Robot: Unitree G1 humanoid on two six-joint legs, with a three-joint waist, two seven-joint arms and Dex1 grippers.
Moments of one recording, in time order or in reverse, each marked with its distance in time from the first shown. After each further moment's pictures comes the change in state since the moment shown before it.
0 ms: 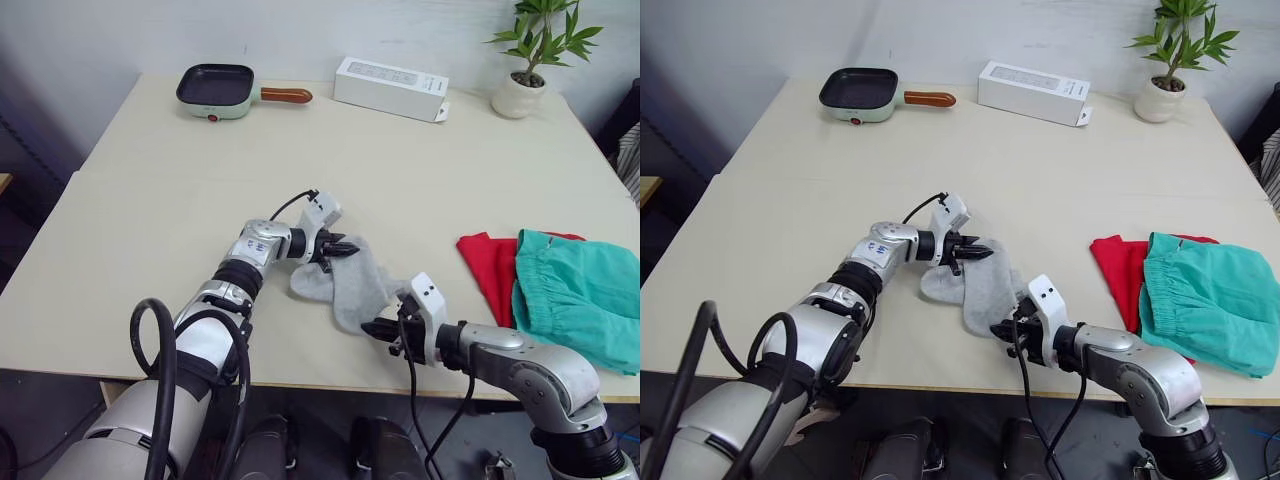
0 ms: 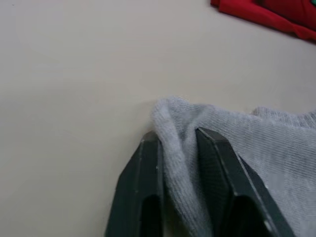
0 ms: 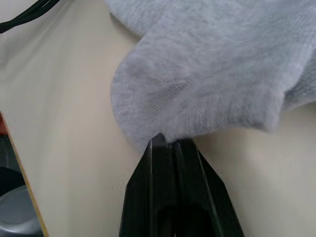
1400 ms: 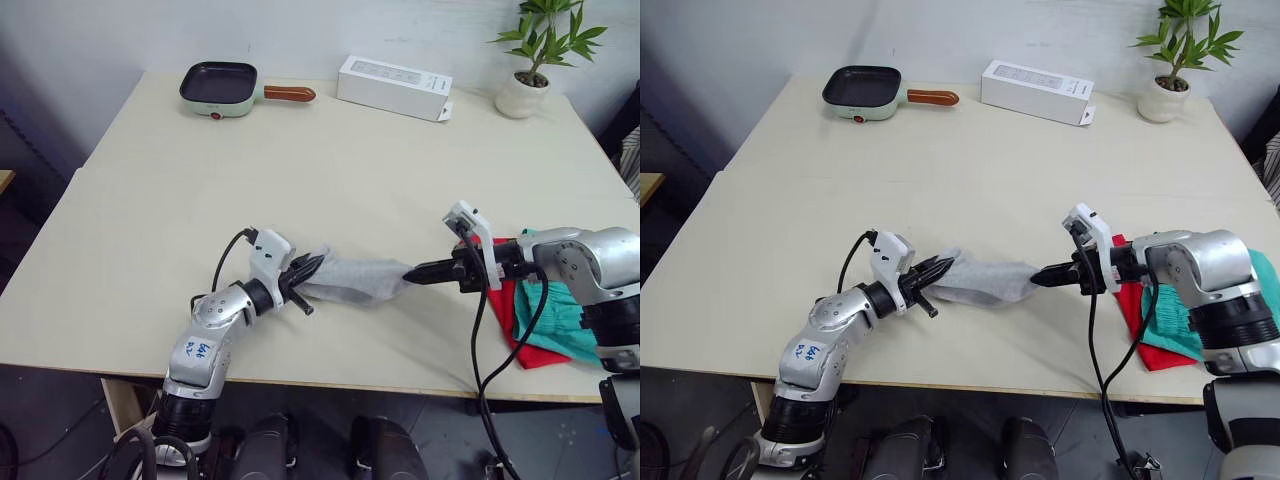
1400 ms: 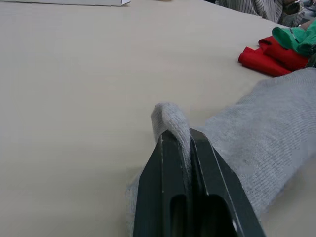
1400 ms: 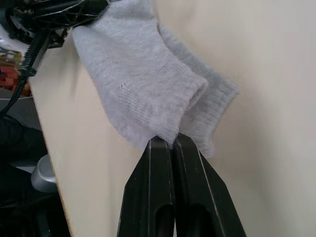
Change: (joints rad) left arm 0.850 0.035 0.051 -1.417 -0.151 0.388 0.440; right arm -0.588 -0.309 0.129 0.643 -0.098 0.034 0.627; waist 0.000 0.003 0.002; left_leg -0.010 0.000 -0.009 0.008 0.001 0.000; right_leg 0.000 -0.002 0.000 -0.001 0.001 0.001
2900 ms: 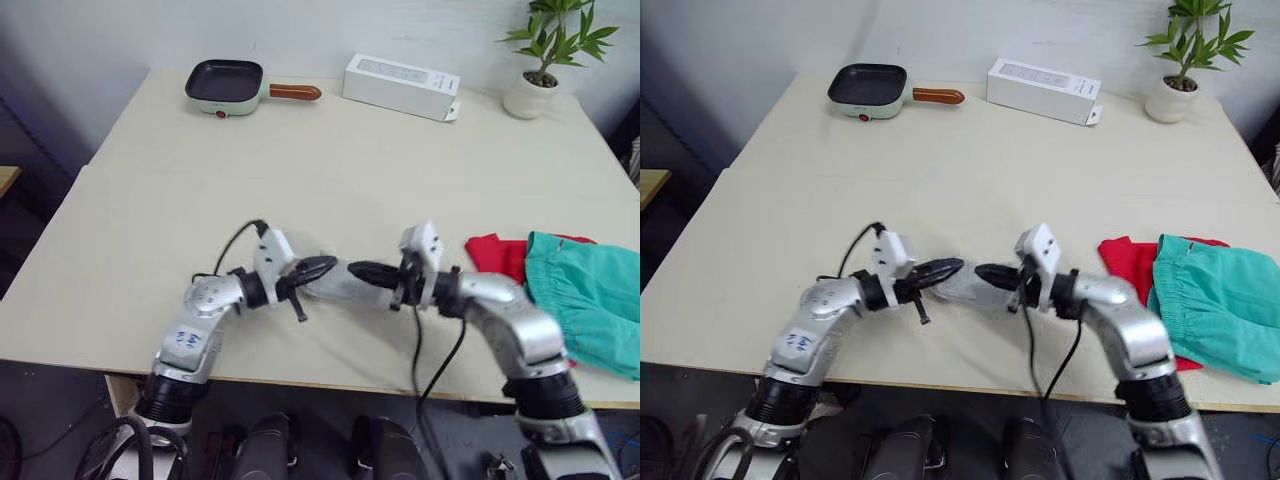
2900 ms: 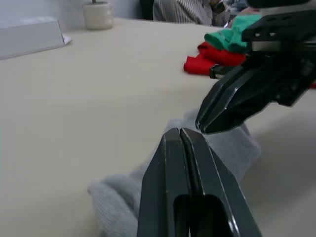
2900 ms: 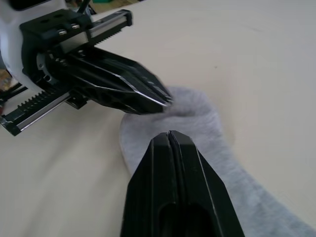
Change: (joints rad) left arm -0.079 0.133 -0.100 0.193 -0.024 -0.241 -0.208; right arm 0.448 0.432 -0.048 -0.319 -0.286 -0.740 -0.268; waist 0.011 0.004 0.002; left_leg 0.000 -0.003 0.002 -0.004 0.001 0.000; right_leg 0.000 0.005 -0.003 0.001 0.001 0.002
